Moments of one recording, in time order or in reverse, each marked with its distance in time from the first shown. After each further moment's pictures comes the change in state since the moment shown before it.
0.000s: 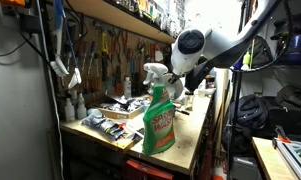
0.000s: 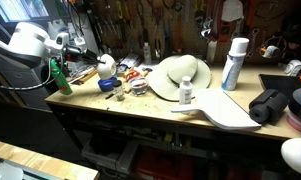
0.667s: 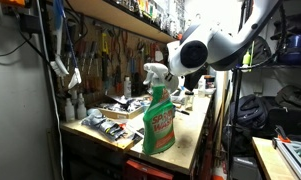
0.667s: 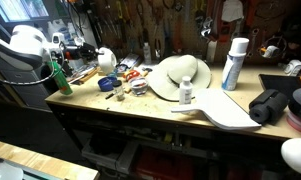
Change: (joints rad) arm 0.085 0.028 -0.017 -0.001 -0.197 -0.147 -0.001
